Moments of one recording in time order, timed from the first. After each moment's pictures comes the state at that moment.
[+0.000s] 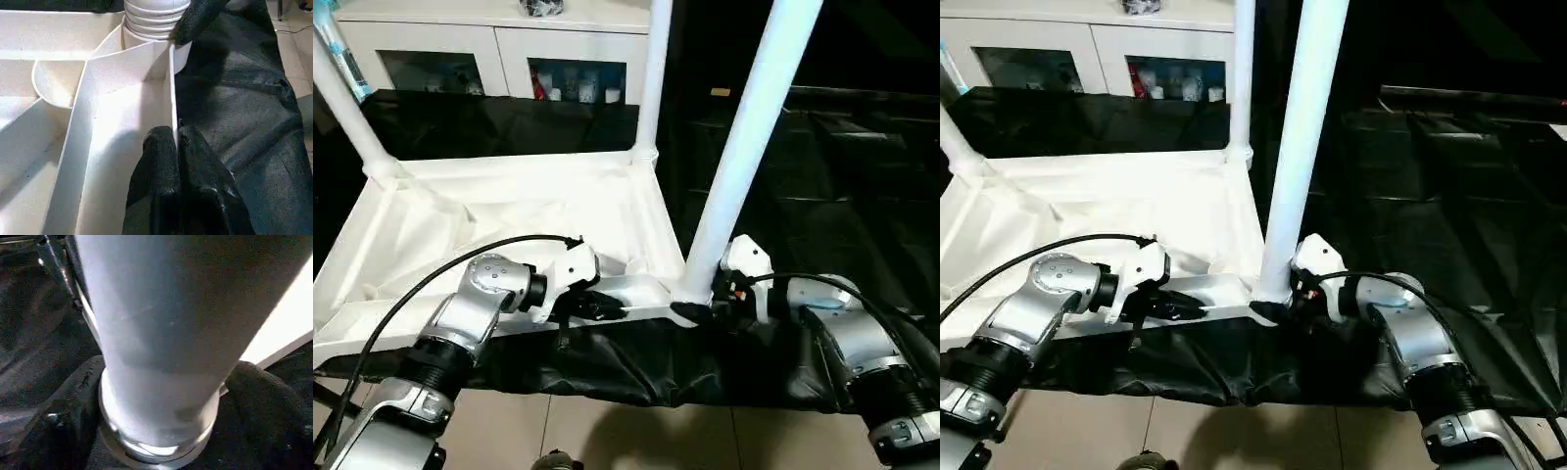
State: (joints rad) left arm -0.53 0.41 -0.30 0.50 -0.03 0.08 -1.29; right arm -0.42 -0.43 0.20 0.44 0.12 0.09 1.07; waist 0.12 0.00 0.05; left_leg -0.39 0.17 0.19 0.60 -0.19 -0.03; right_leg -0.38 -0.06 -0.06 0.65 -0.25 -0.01
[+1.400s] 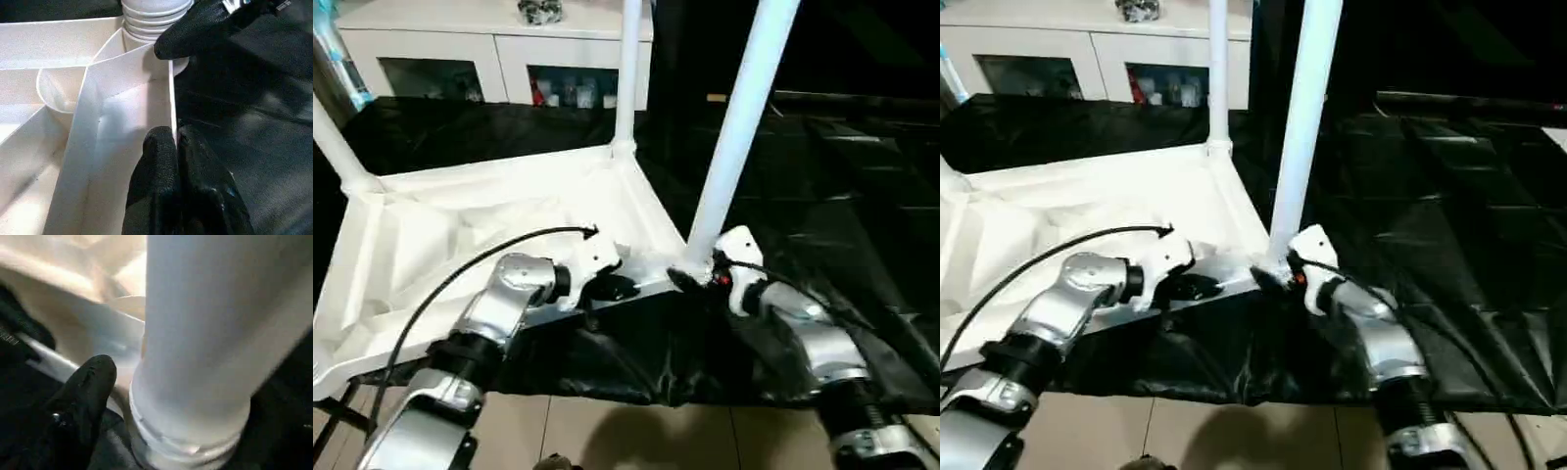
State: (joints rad) left arm -0.56 0.31 -0.28 0.56 0.04 0.09 -1.11; right arm -0.39 -0.26 0.12 0.42 0.07 0.16 0.75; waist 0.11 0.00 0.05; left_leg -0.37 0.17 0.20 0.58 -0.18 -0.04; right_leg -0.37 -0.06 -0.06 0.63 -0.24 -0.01
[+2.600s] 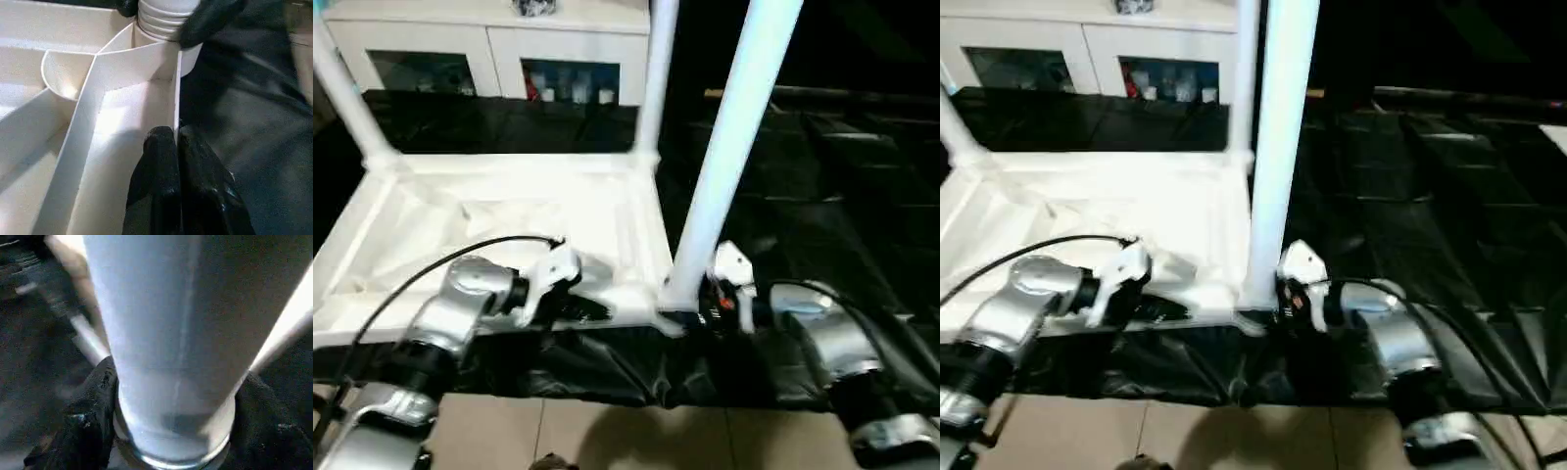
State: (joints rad) left arm -0.54 0.38 -0.24 0.55 -0.01 0.14 -1.19; right arm -0.44 -0.25 0.14 0.55 0.07 0.08 0.88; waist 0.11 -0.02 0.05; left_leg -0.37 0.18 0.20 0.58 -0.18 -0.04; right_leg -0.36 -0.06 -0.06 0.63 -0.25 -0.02
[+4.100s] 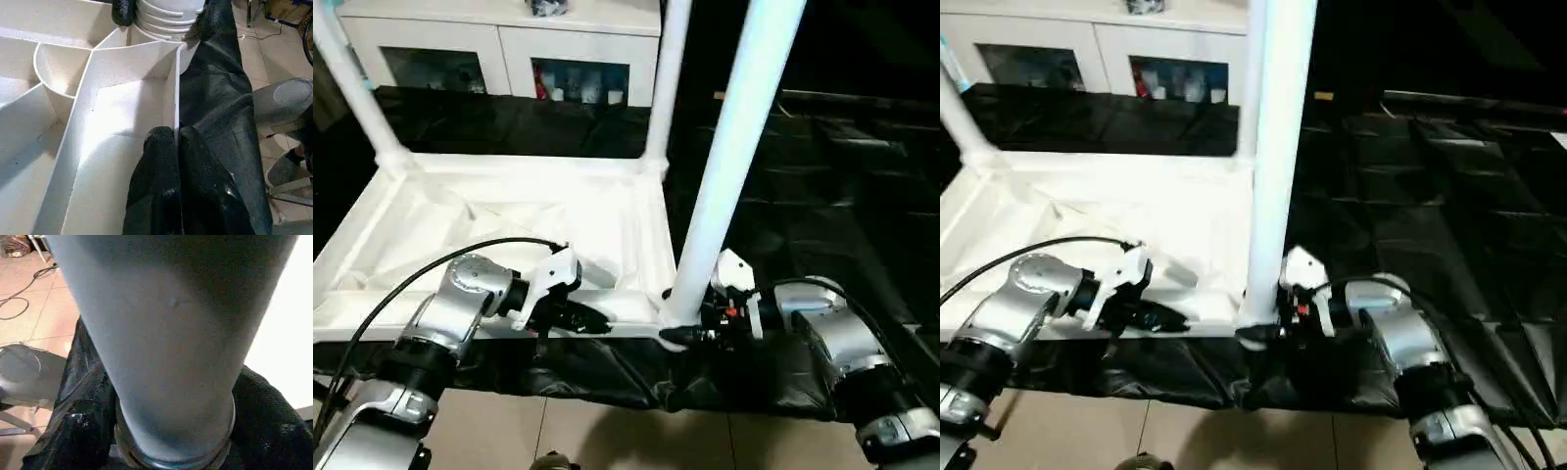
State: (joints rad) left arm -0.51 0.46 -0.26 0.50 -0.05 0.14 -1.45; right arm -0.42 -0.37 0.23 0.44 0.13 0.11 1.31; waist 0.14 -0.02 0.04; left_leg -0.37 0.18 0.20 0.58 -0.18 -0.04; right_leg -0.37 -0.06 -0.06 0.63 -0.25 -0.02
